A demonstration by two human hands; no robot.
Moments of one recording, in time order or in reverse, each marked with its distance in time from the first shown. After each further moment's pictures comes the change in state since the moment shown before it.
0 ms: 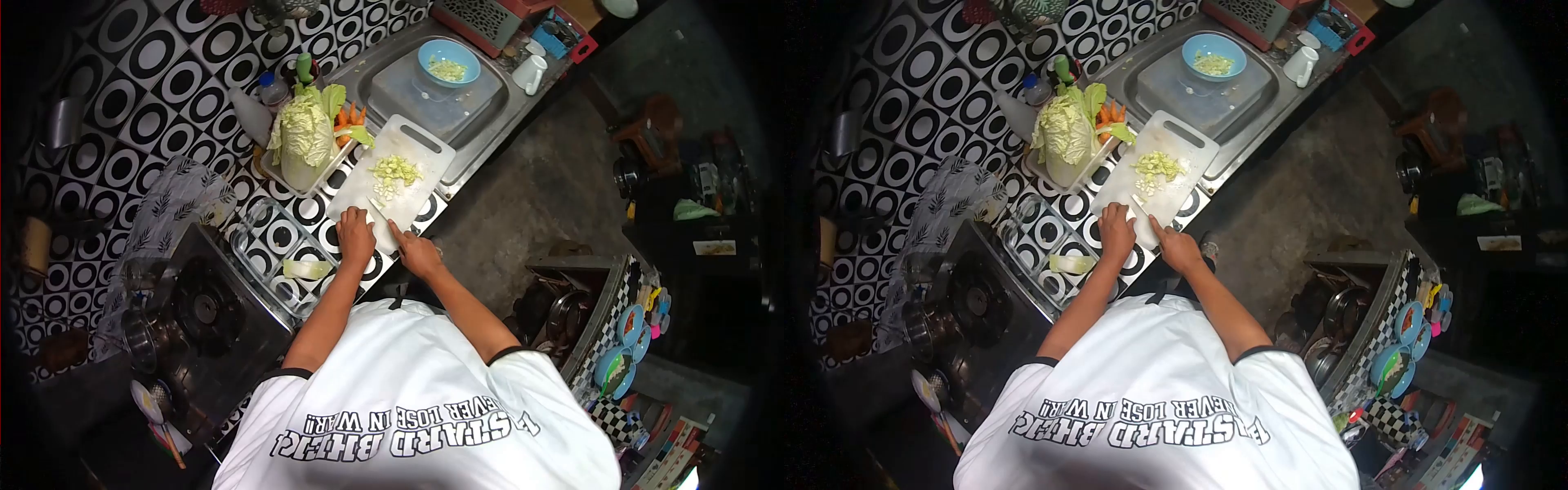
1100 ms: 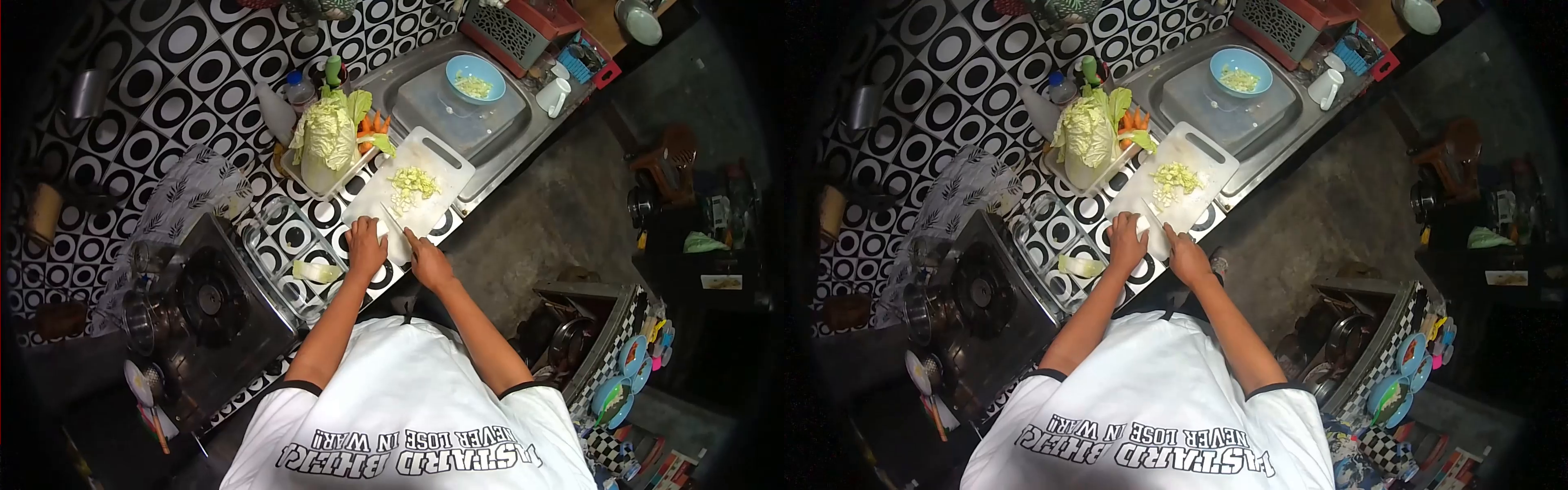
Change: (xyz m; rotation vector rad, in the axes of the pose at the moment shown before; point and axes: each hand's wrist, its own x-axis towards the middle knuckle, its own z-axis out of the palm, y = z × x) left_hand -0.009 -0.004 -0.004 -0.001 -0.001 -0.054; right_hand 0.004 -0.021 -0.032 0.224 -0.015 0.123
